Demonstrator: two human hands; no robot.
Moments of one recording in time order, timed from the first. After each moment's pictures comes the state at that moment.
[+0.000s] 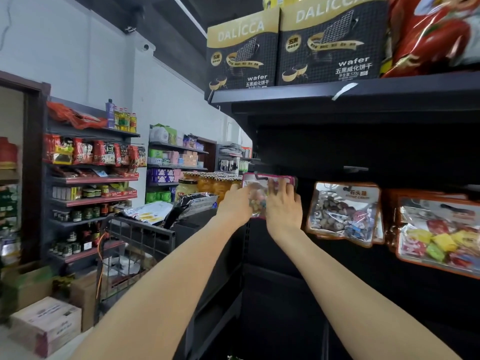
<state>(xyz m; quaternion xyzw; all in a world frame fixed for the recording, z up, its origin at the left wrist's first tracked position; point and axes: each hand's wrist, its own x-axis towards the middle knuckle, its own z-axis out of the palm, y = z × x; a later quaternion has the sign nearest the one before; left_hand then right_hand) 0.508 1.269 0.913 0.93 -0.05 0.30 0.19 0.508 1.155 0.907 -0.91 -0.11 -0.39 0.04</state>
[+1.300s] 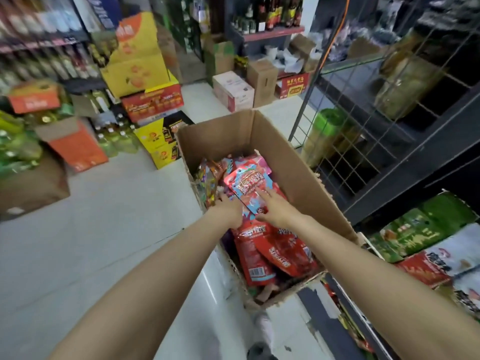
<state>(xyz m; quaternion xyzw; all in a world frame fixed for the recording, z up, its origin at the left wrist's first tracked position) 0.229 1.552 0.478 0.87 0.34 -0.30 0.17 0.344 1.462 0.465 -0.82 -0.48 0.30 0.05</state>
